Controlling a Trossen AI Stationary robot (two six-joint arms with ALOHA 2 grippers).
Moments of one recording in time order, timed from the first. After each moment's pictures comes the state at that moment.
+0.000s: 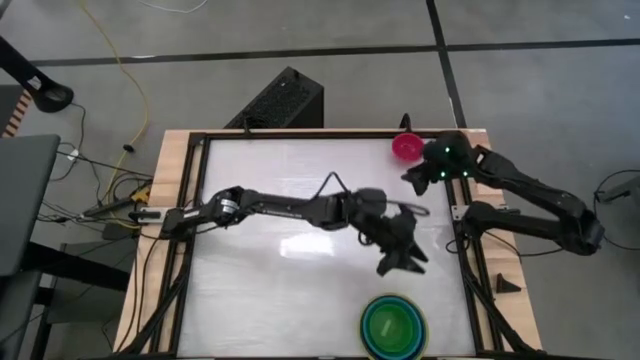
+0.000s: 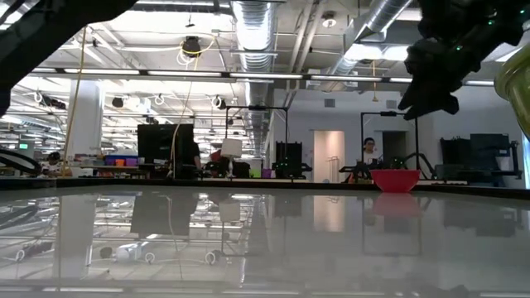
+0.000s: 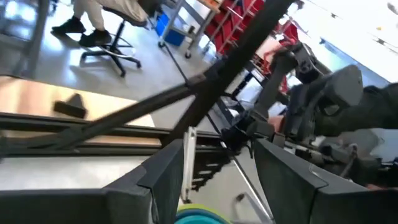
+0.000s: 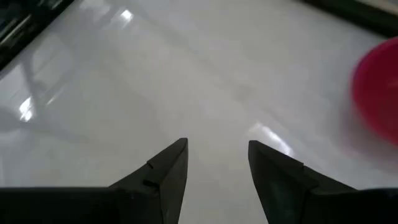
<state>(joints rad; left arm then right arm) -0.09 2.41 2.32 0.06 0.54 -0.54 -0.70 0.75 0.64 -0.62 -0.25 0.23</state>
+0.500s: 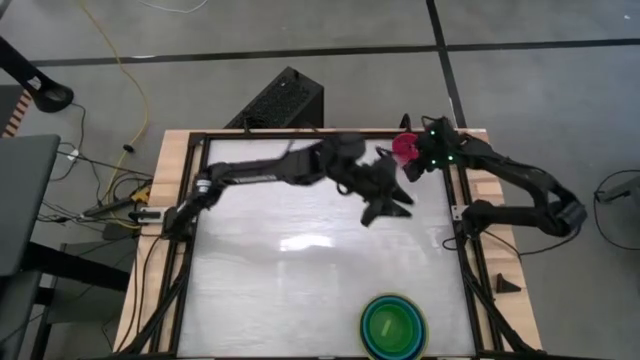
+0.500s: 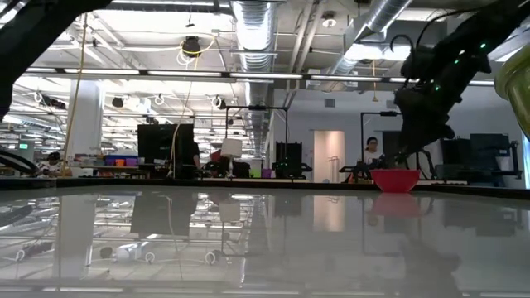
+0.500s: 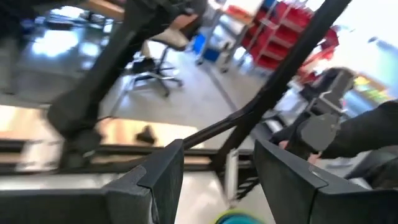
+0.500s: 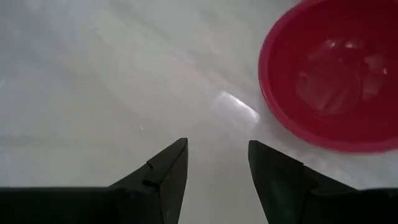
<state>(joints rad) 0.06 2.20 2.32 -0.20 0.52 -0.38 -0.95 1.05 0.64 -0.54 -0.26 0.05</state>
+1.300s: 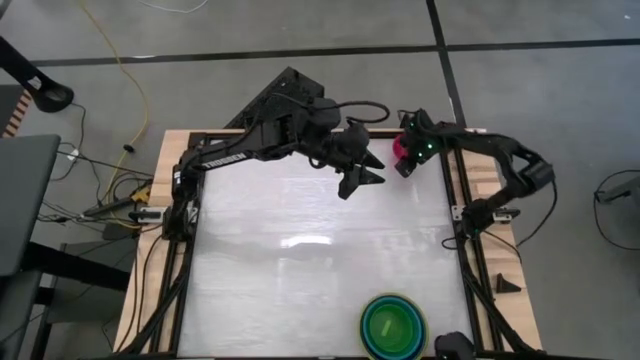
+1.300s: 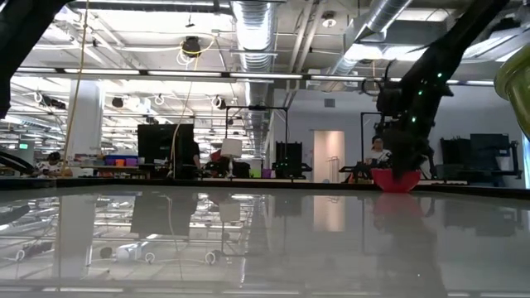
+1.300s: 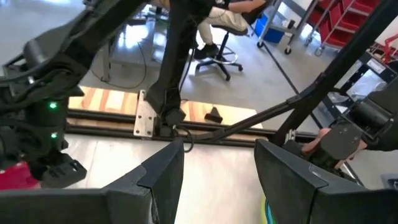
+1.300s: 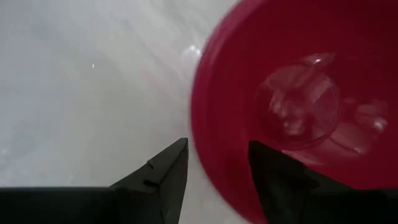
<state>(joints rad) 0.16 2.01 2.32 -0.57 0.35 -0.18 -1.01 1.45 0.78 -0.51 -0.15 -0.20</state>
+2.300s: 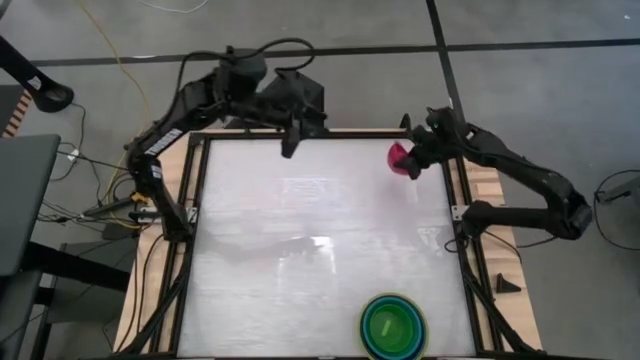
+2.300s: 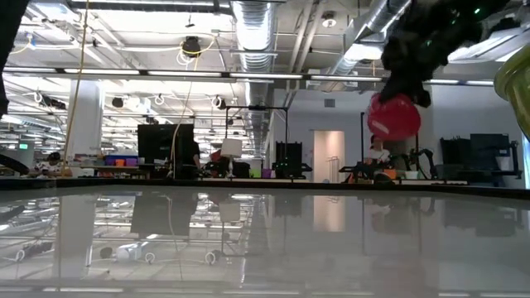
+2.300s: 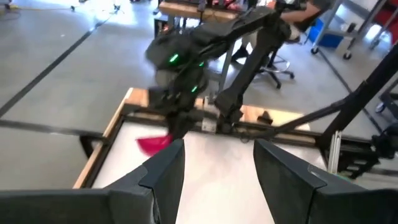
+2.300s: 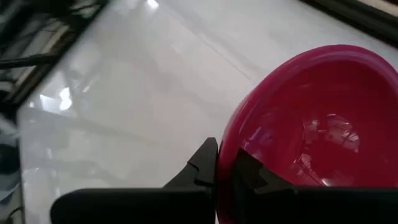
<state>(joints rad) 0.34 1.74 2.32 -0.85 0.28 -0.04 -0.81 1.01 0.86 -0.67 -0.48 0.16</state>
